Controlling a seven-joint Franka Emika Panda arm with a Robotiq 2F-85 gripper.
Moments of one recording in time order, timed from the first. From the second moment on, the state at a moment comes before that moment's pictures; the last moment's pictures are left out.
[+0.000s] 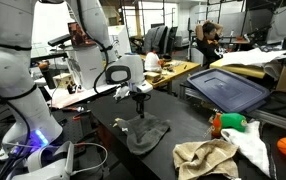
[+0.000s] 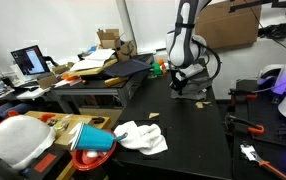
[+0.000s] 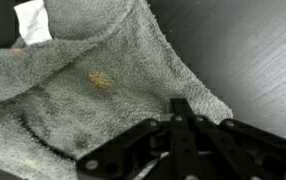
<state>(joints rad) 0.09 0.43 -0.24 -2.49 0.16 2.97 0.31</state>
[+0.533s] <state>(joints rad) 0.17 0.49 -0.23 -2.41 0.16 2.99 0.32</state>
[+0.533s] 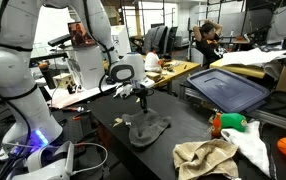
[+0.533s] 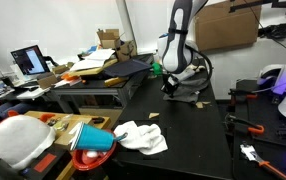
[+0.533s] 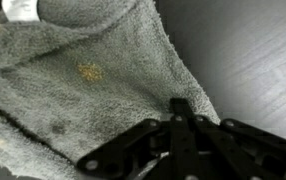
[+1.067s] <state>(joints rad) 0.24 0.58 -0.21 -2.26 0.16 3.05 0.33</state>
